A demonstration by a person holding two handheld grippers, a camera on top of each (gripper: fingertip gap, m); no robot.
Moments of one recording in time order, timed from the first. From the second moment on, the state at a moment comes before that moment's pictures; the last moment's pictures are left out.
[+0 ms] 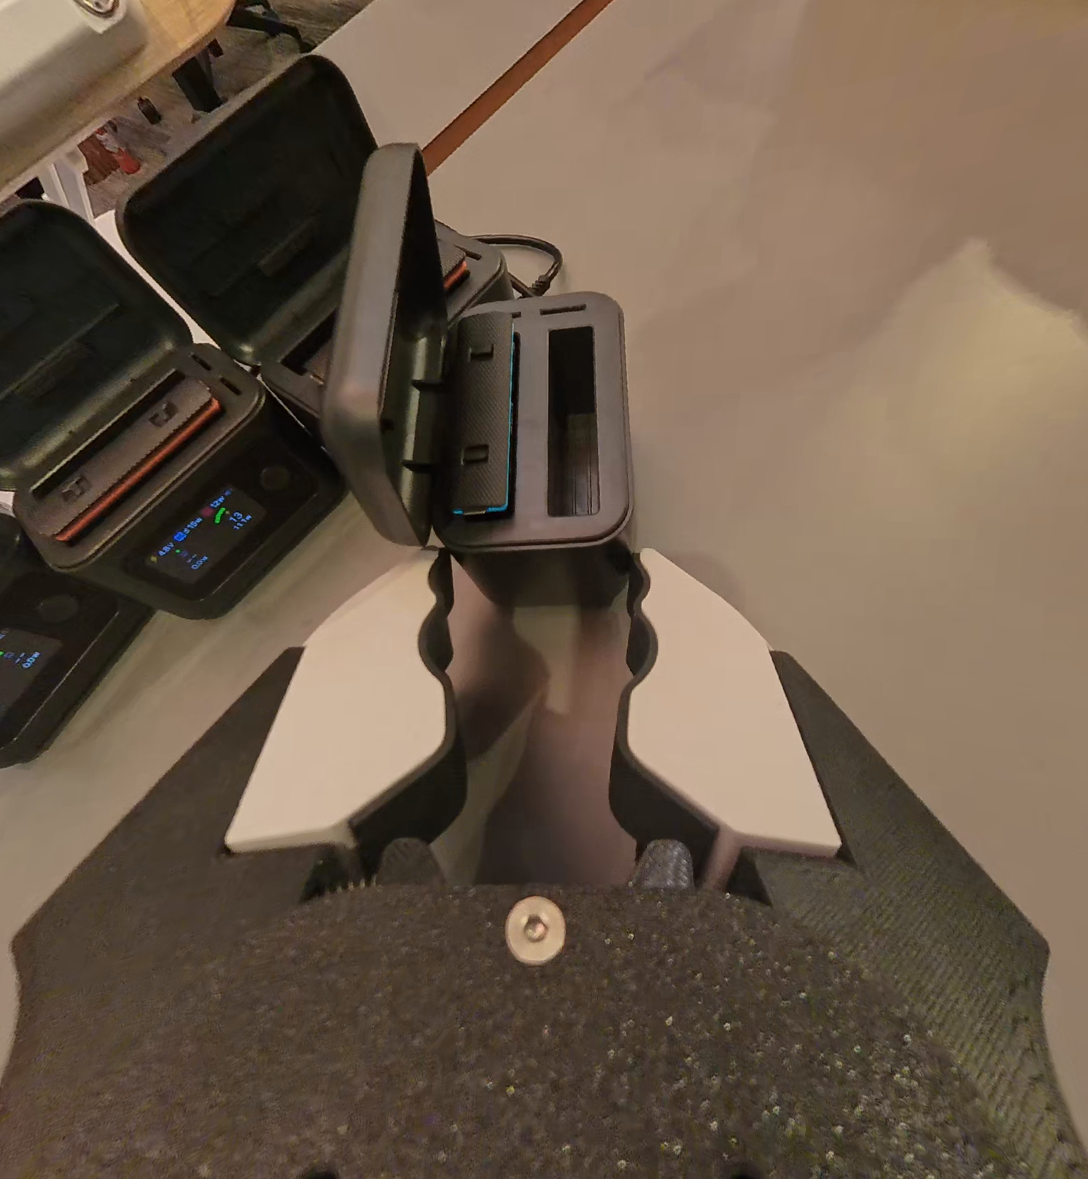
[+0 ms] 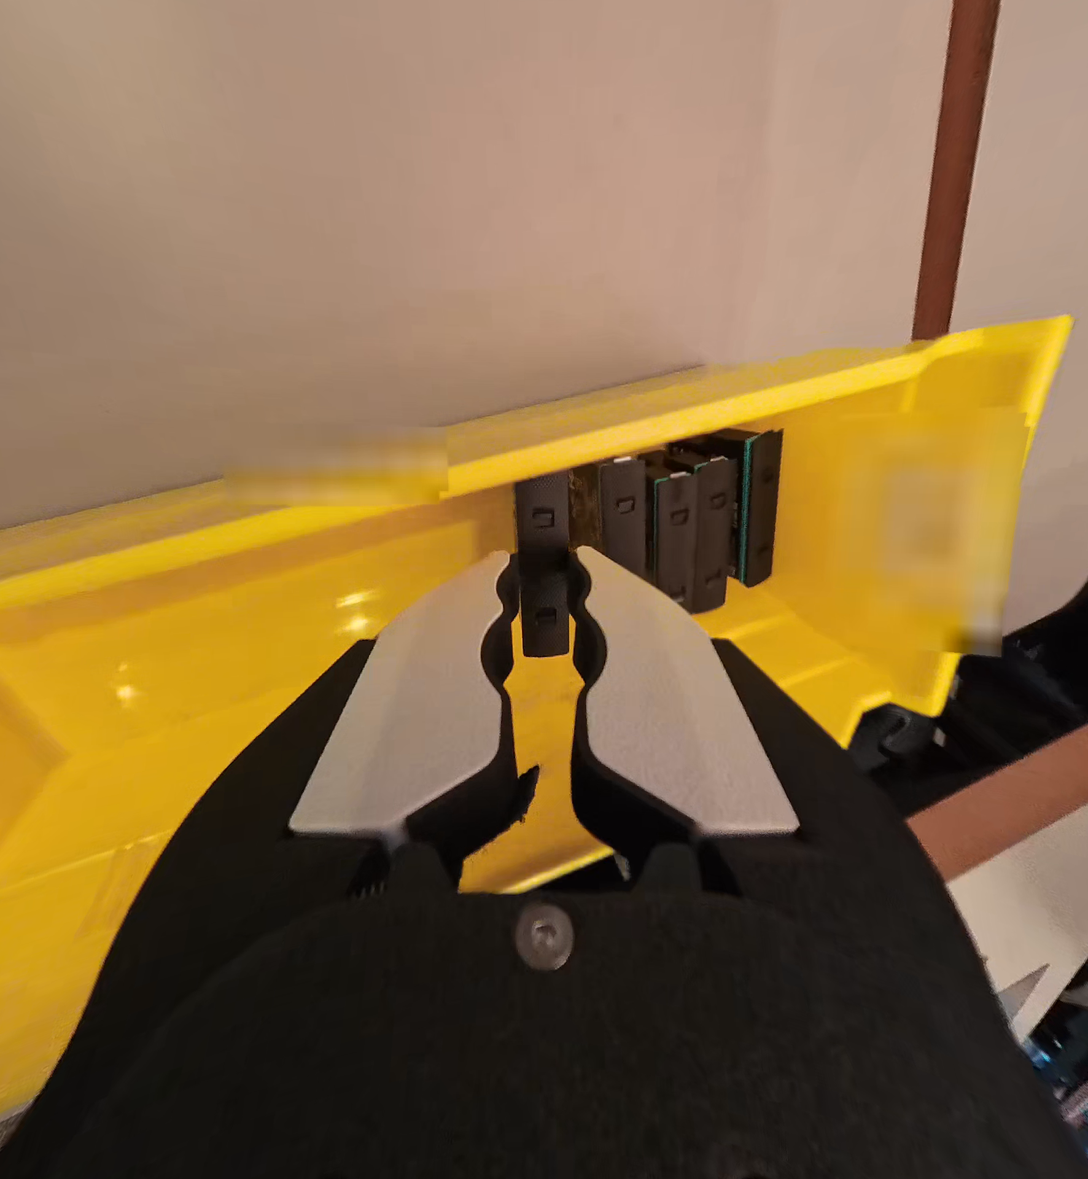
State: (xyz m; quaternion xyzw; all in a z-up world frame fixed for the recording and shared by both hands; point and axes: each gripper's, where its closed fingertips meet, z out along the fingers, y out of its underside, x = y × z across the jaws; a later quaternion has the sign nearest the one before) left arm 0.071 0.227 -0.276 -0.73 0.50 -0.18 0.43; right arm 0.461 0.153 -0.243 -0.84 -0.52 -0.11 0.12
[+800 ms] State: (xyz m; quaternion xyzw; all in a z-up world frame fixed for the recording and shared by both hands) left arm 0.071 0.228 -0.279 -0.73 0.50 -0.18 0.42; right arm 0.398 0.185 -0.141 -0.82 -0.47 -0.07 0.33
